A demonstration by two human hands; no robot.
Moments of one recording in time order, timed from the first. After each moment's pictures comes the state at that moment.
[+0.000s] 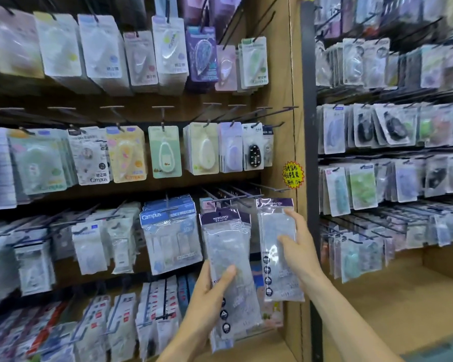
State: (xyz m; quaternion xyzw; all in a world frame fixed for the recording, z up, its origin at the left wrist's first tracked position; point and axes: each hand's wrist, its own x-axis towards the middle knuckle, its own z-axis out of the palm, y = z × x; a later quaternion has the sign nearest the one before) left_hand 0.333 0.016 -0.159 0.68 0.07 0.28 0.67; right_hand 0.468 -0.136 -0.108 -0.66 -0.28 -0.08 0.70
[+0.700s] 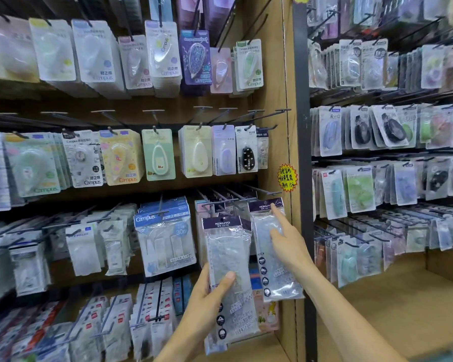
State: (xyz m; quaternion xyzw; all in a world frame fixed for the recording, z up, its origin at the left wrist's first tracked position) left_hand 0.345 0.003 -0.159 0.74 0.09 0.27 0.61; right_hand 0.520 -0.126 -0.104 -0.75 -0.28 -0.06 0.60
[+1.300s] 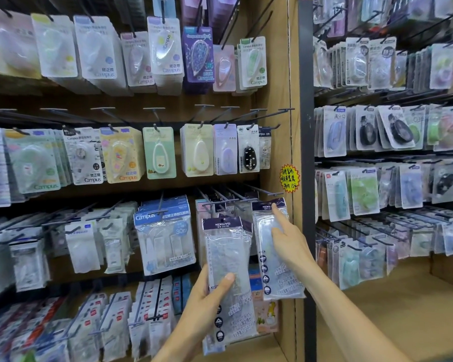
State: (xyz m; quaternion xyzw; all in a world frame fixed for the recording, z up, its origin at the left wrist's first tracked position) left_hand 0.345 0.000 -0.158 0.72 0.08 0.27 0.63; right_hand 0.538 -0.123 -0.102 -0.79 -0.27 -0.08 0.55
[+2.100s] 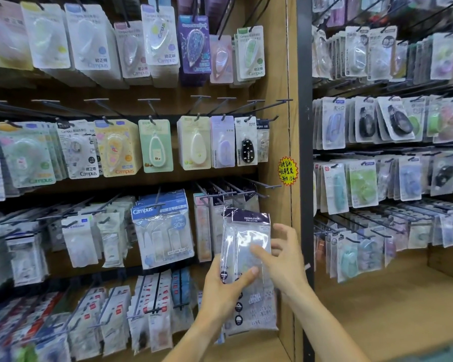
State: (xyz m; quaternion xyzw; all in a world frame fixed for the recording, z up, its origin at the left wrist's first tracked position) left_hand 0.378 -0.019 -0.165 0.72 0.09 0.32 0.61; right_hand 0.471 -0.132 -0.134 -0.65 -0.26 -0.04 0.71
